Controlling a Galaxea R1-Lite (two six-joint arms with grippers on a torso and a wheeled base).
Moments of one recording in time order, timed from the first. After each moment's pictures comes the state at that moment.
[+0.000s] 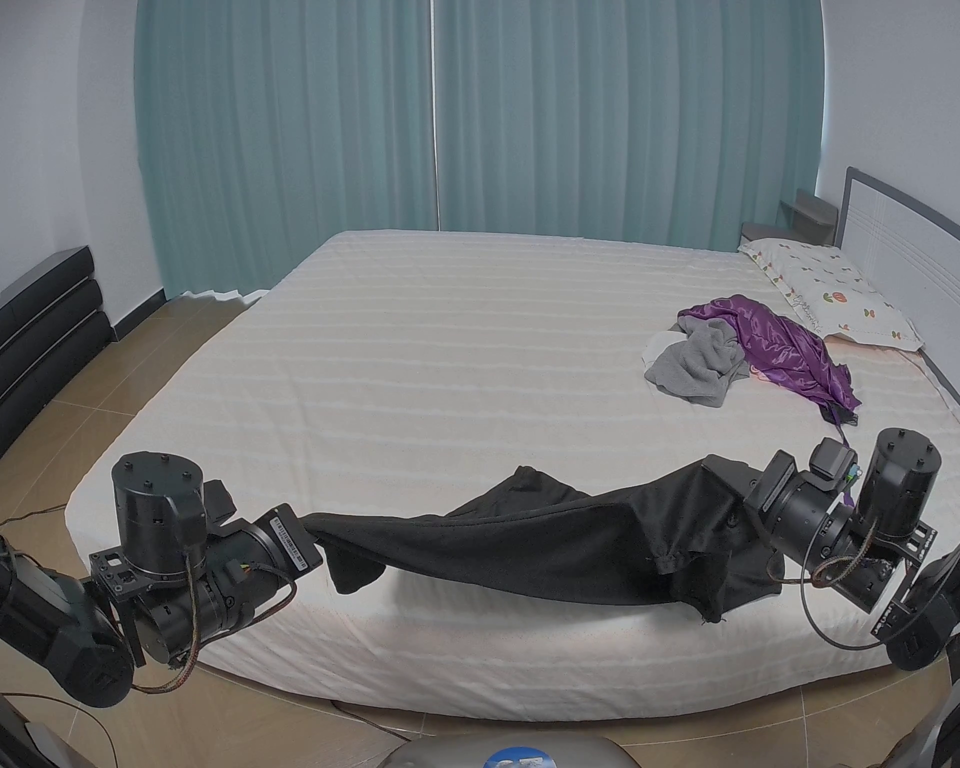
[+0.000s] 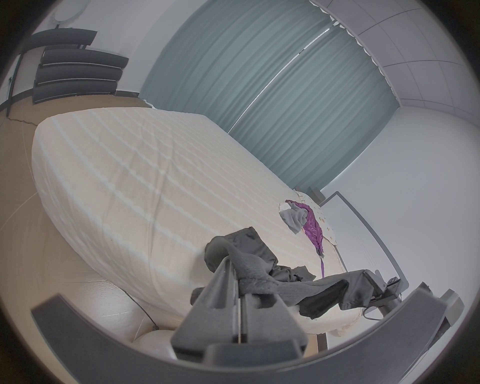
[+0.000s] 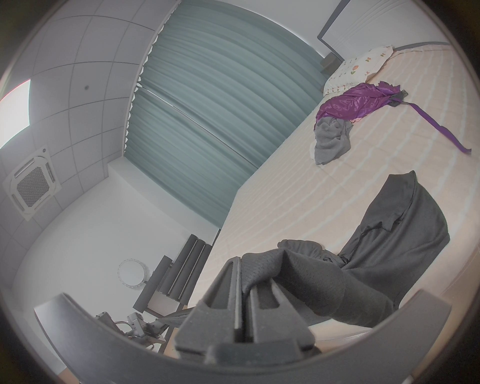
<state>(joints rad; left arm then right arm) -0.50 1.63 -0.36 -0.87 0.12 -0.80 0.44 1.71 -0.28 -1.30 0.01 0.89</state>
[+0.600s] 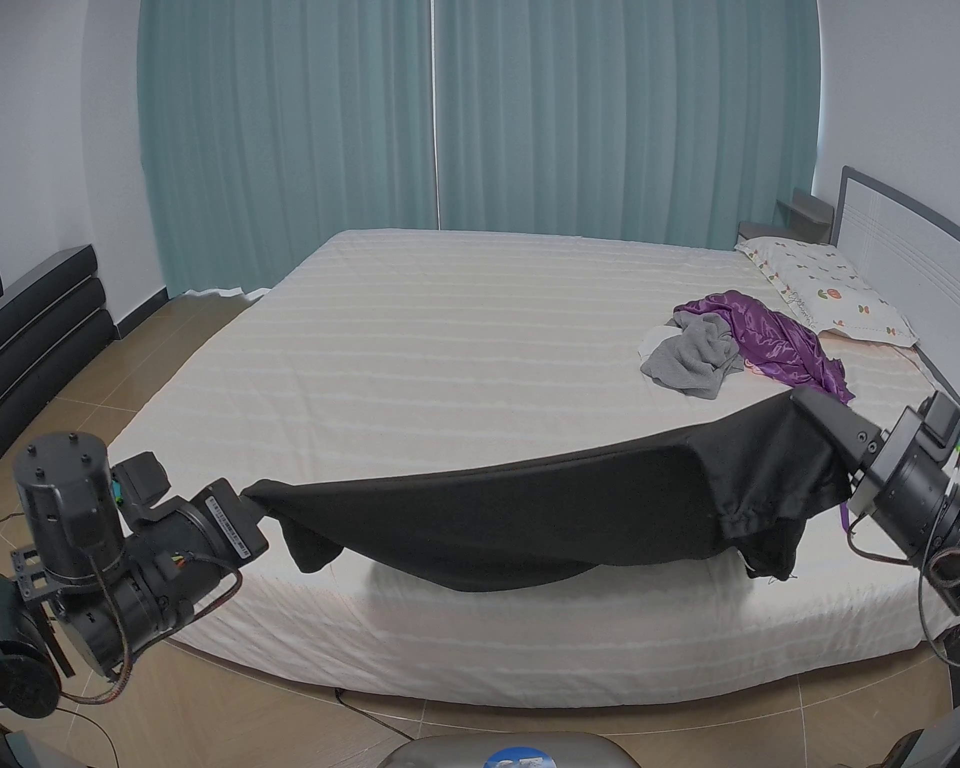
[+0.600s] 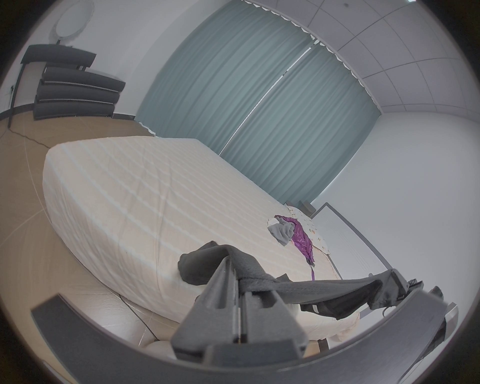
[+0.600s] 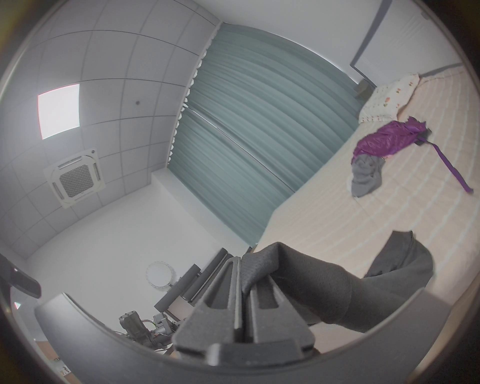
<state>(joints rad) -0.56 1.36 -0.38 -0.71 0.25 -0.76 0.49 1.30 -0.26 -1.18 0.01 0.81</state>
